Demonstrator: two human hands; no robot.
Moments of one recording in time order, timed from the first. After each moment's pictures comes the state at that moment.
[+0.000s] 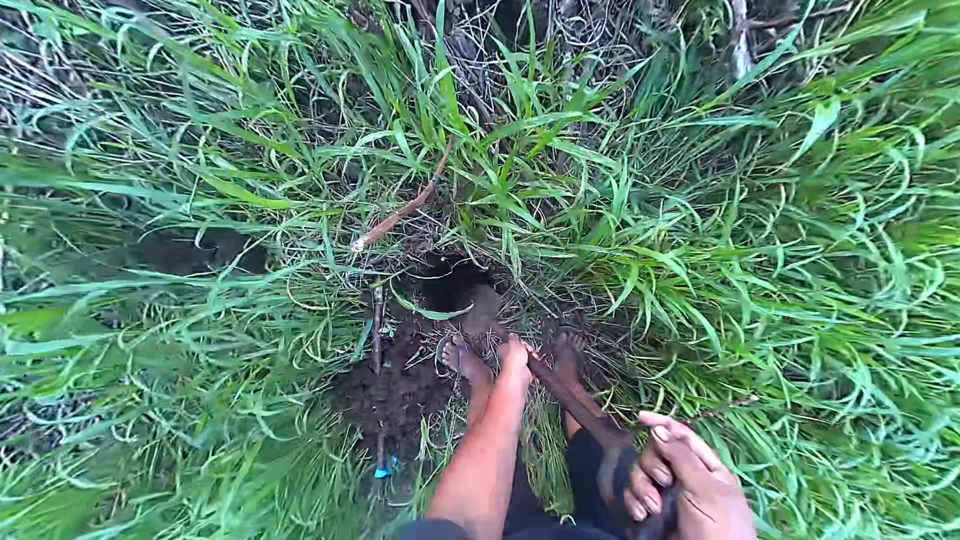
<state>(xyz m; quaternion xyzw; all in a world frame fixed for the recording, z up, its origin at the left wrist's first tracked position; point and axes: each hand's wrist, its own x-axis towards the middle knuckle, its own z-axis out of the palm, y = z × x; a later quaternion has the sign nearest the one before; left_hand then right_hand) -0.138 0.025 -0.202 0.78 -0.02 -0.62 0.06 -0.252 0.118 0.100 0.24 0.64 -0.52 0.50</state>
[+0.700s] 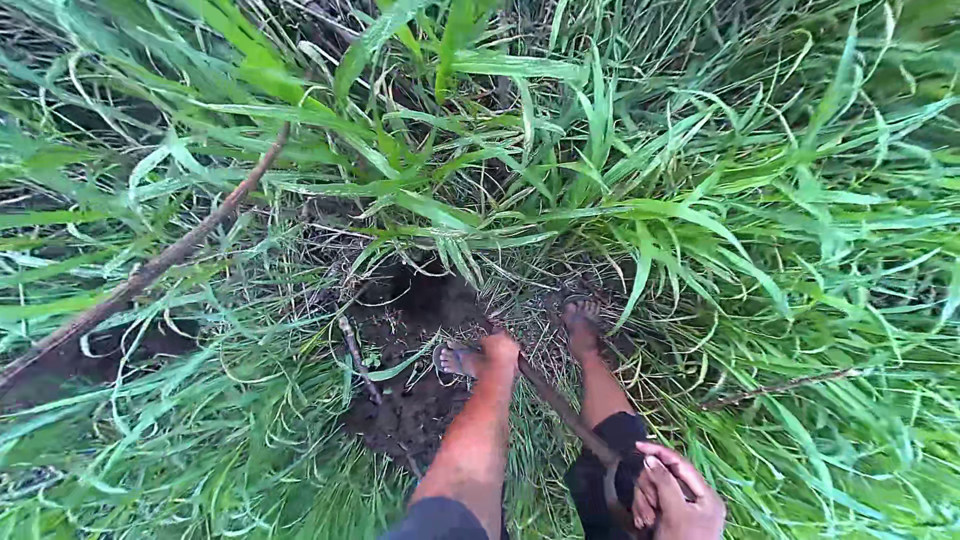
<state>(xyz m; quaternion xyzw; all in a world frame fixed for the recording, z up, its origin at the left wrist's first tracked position) -0.114 0.041 -0.364 0.76 -0.37 -0.45 -0.29 -0.198 0.210 -0.068 0.22 0.76 -0.46 0.39</state>
